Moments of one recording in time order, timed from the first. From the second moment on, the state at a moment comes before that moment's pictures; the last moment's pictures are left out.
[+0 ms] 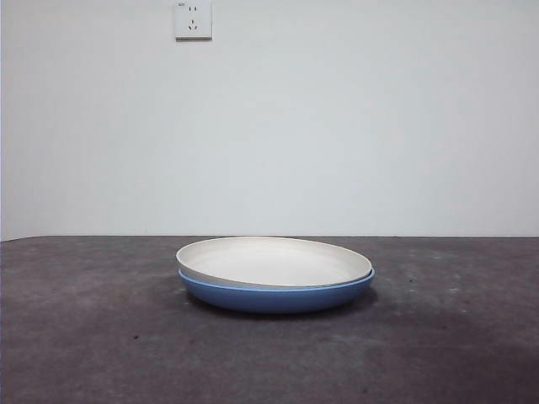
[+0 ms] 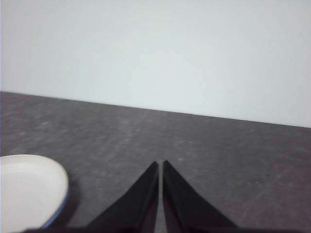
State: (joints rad) left arm 0.03 0.01 0.03 -0.18 0.05 0.09; right arm 0.01 0.15 0.22 -0.04 -0.18 0.00
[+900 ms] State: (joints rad) left arm 0.03 0.01 0.03 -0.18 0.05 0.09; right arm 0.01 0.01 0.02 -0.17 -0.10 0.06
